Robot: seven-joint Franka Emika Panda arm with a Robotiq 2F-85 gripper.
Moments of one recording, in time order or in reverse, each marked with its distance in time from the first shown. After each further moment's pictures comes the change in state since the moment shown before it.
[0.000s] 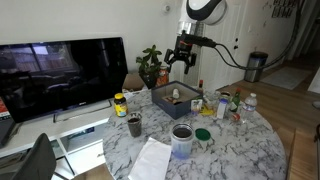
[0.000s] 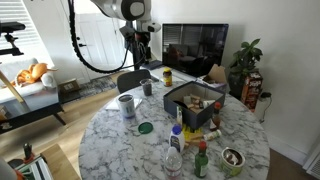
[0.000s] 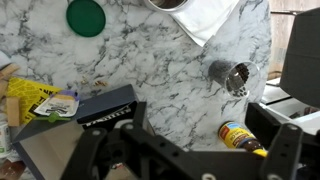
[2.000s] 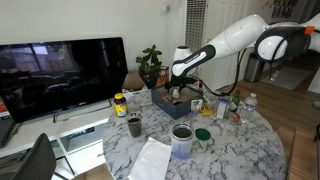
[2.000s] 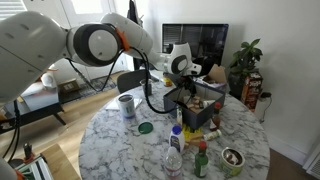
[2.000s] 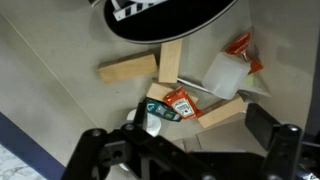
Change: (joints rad) arm -0.011 0.820 -0.244 0.660 -0.116 0.292 -0.026
